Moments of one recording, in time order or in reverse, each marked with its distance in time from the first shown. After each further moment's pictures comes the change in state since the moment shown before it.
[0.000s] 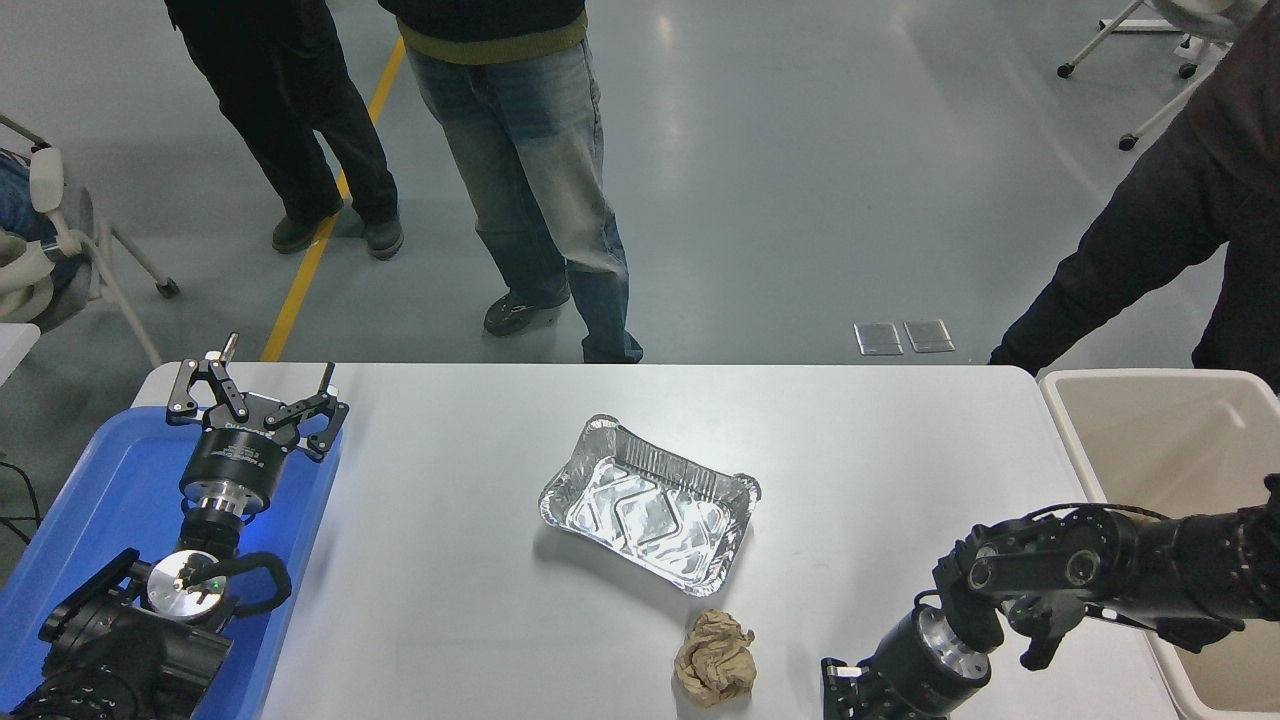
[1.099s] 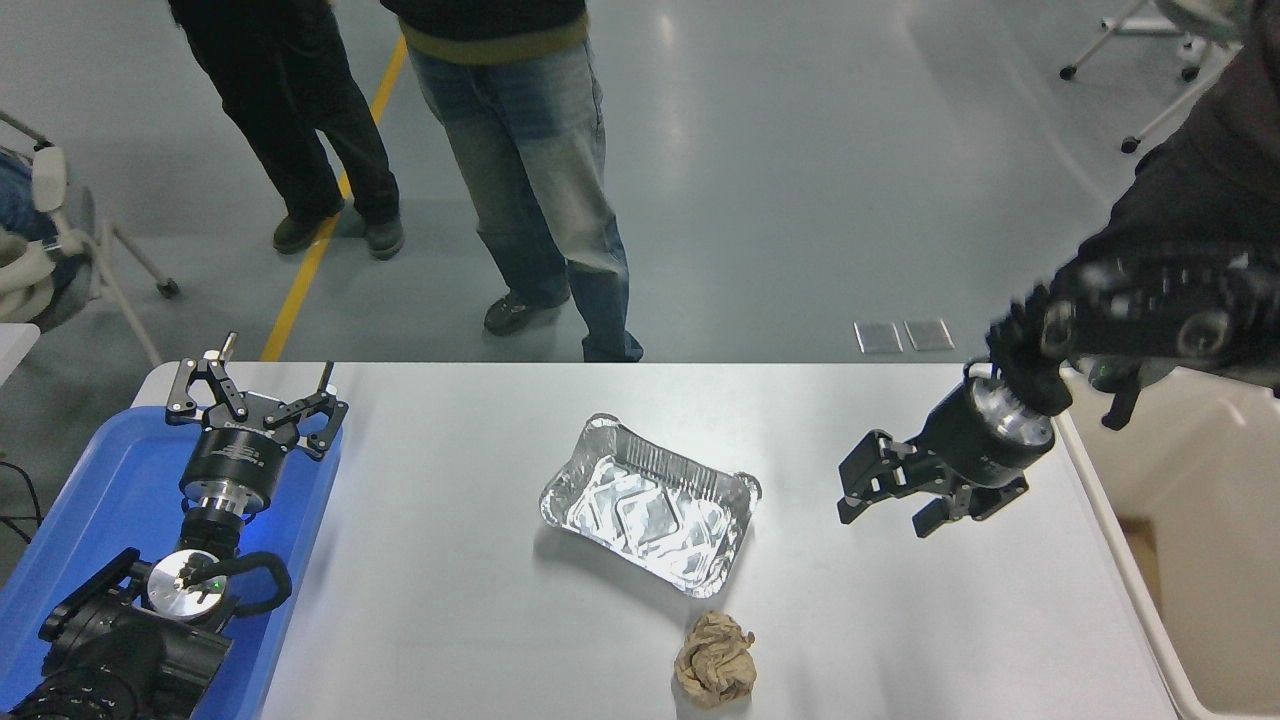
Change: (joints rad) left arm 0.000 0.000 0.000 0.000 0.000 0.000 -0.001; right arm 0.830 -0.135 -0.230 0.207 0.027 0.159 -0.002
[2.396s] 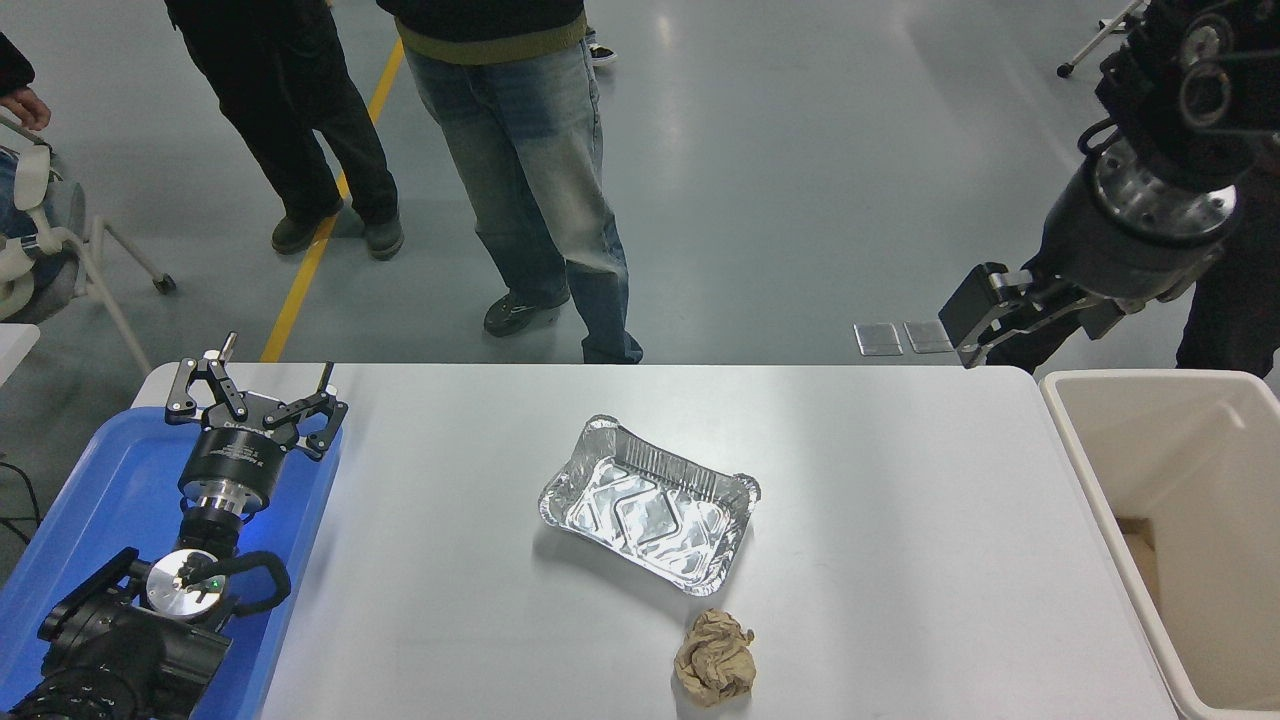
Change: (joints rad) left arm -0.001 0.002 0.000 0.000 0.000 0.000 0.000; right arm 0.474 0.188 -0.321 0.162 0.059 0.027 0.002
